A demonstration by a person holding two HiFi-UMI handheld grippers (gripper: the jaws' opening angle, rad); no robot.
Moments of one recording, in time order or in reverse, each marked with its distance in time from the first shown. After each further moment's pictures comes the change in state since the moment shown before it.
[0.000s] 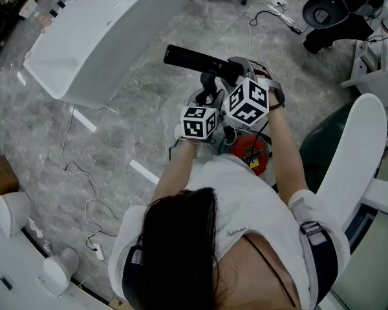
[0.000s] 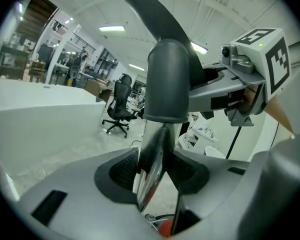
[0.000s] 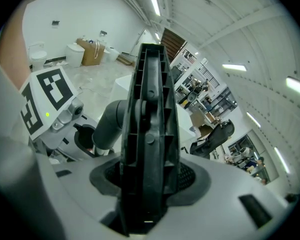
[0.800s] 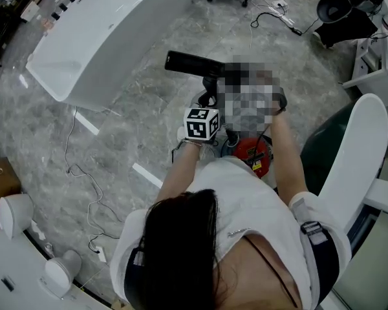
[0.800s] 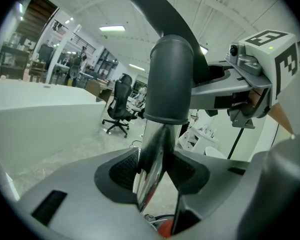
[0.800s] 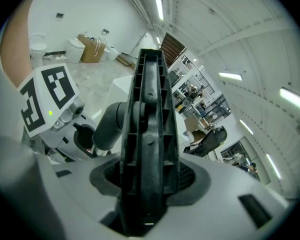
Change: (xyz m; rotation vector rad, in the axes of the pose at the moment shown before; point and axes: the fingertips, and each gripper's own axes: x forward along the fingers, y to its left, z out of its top) left arm 0.004 0.000 -0.002 -0.004 0.005 0.004; right arm -0.007 -0.003 0.001 -0.042 -0.035 -0.085
